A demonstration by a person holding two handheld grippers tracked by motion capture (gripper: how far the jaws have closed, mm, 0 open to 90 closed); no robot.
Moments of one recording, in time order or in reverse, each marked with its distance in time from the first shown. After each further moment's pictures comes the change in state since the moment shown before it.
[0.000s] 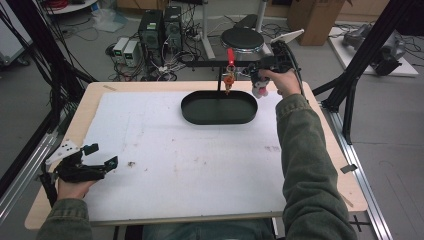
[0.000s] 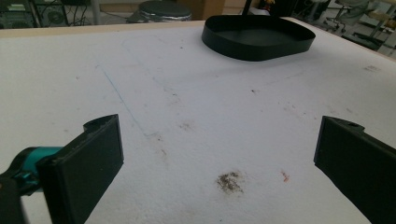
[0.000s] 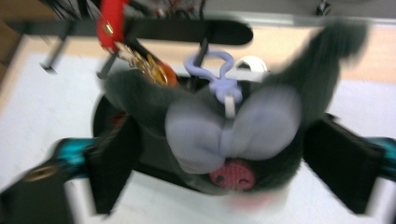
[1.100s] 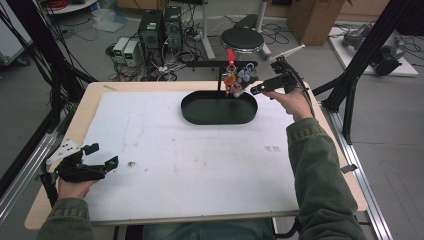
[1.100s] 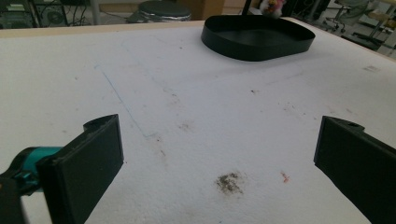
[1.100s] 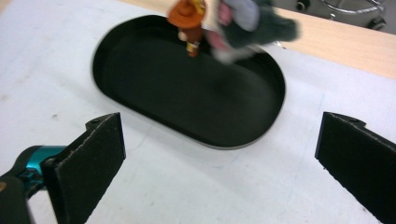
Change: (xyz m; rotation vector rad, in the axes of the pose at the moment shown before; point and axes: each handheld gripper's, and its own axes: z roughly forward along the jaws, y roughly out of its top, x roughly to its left) left arm 0.000 0.000 0.001 0.002 -0.003 0.002; right arm 0.017 -0.063 -0.022 -0.022 0.005 -0.255
